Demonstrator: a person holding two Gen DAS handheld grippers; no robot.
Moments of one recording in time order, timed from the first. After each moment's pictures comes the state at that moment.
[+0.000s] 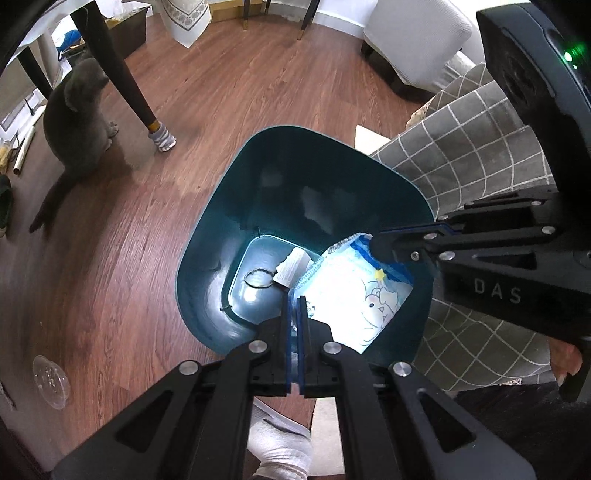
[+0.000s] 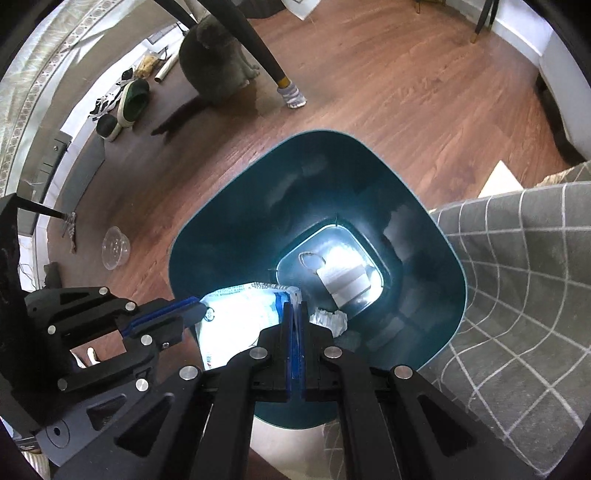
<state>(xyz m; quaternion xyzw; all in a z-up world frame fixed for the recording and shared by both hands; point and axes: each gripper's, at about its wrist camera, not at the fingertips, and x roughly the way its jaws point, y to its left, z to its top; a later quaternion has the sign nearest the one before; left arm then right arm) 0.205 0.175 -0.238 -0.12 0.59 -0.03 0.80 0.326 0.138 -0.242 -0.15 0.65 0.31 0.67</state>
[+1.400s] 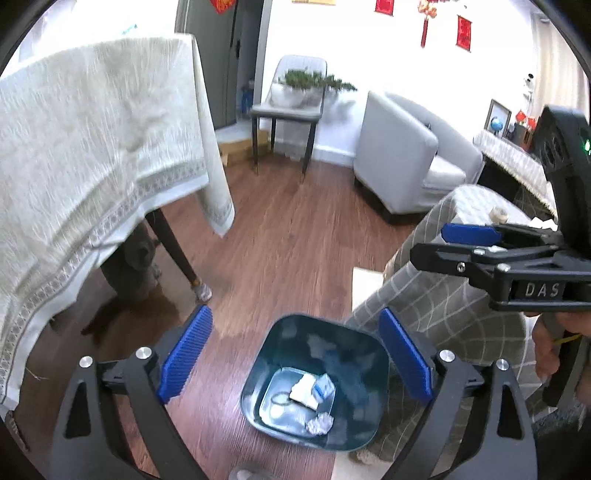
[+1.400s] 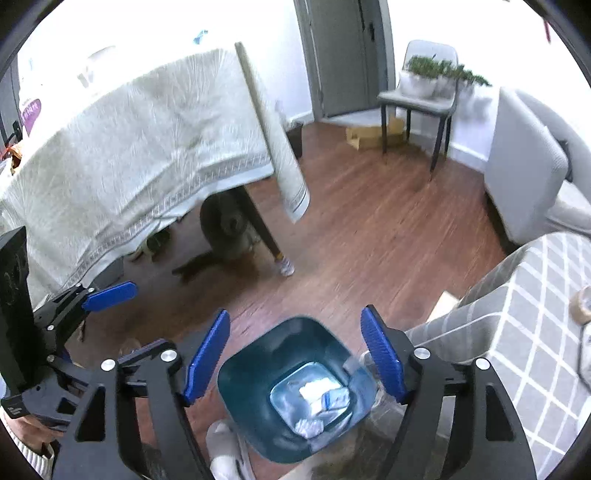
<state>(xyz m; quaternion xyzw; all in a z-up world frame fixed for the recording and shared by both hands) 0.174 0.180 -0.043 -0.07 0.35 0.02 0.93 0.308 0.074 -0.037 -0.08 0.39 0.33 0.85</state>
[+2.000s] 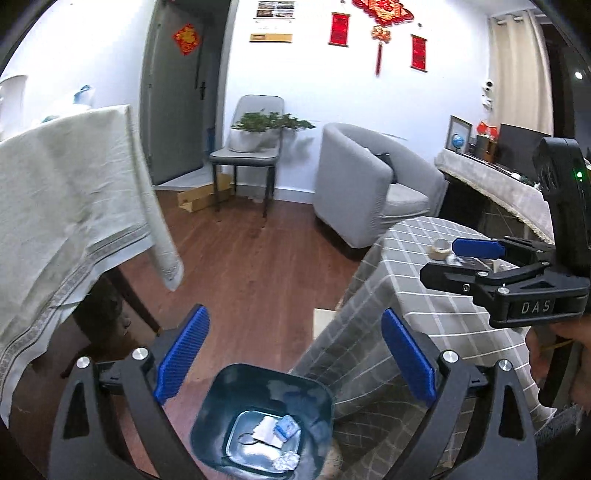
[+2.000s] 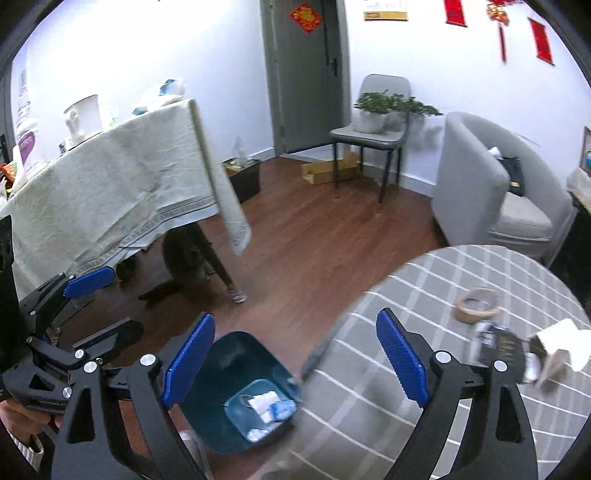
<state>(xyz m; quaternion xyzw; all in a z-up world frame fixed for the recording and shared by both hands) 0.190 0.099 -0.005 -0.05 0.28 -0.04 0.96 0.297 -0.032 0.004 -0.08 0.34 0.26 0.90</state>
